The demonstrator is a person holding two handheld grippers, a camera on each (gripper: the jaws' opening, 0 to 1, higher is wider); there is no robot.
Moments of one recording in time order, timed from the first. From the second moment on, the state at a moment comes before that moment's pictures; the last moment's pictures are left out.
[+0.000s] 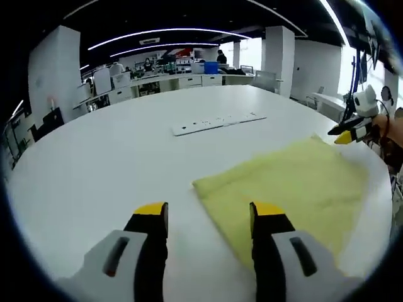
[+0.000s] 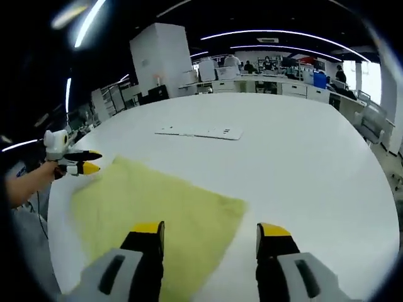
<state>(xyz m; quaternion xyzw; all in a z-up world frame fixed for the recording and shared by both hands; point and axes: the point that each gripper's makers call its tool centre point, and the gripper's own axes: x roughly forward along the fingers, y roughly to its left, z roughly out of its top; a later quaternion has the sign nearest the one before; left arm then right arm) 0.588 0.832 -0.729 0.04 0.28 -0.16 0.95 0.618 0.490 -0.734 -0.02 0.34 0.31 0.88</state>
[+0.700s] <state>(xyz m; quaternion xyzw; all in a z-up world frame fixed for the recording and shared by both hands) 0.514 0.816 -0.732 0.07 0.30 -0.24 0.92 0.520 0.487 -0.735 -0.04 0.39 0.37 0.84</state>
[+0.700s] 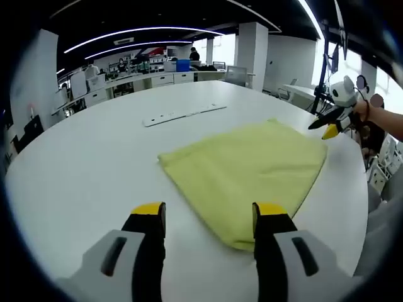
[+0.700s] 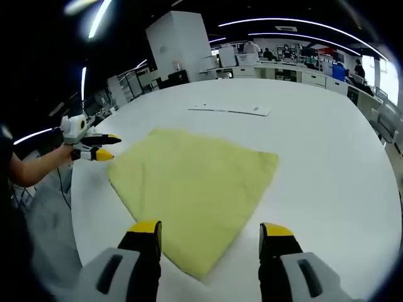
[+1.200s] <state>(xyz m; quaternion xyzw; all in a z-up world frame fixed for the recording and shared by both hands) 0.476 0.806 -0.744 0.03 0.31 -0.26 0.91 0.485 0.482 -0.746 -0.03 0.40 0.37 0.84</state>
